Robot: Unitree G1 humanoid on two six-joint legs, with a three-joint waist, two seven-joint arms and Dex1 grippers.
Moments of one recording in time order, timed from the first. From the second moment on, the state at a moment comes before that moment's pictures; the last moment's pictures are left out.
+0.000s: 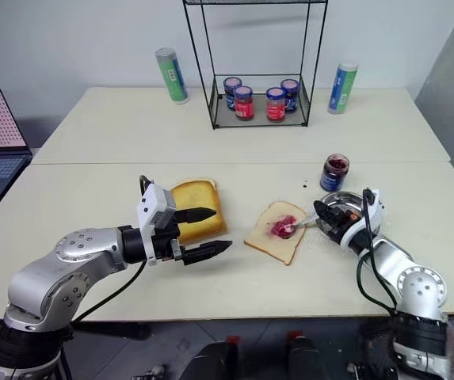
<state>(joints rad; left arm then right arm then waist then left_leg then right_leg) -0.27 0.67 0.01 -0.48 -0.62 0.75 -0.79 -0.25 -0.35 -0.35 -0.17 1.25 0.97 -0.02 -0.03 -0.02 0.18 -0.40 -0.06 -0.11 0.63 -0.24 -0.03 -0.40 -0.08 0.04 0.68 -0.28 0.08</state>
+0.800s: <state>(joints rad) -0.54 0.61 -0.18 -0.36 -0.57 0.73 -0.91 -0.35 -0.60 -0.50 -0.23 1.49 0.88 -0.23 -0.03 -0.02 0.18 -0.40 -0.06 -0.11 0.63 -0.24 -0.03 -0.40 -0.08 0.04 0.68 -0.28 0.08</state>
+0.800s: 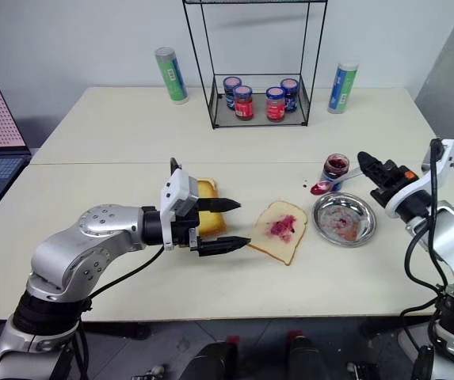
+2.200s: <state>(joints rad) -0.61 0.51 -0.31 -0.23 -0.41 0.62 -0.97 -0.29 -0.66 -0.37 0.05 0.65 0.70 0.29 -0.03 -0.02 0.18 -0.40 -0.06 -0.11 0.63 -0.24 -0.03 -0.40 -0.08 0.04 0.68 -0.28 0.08</state>
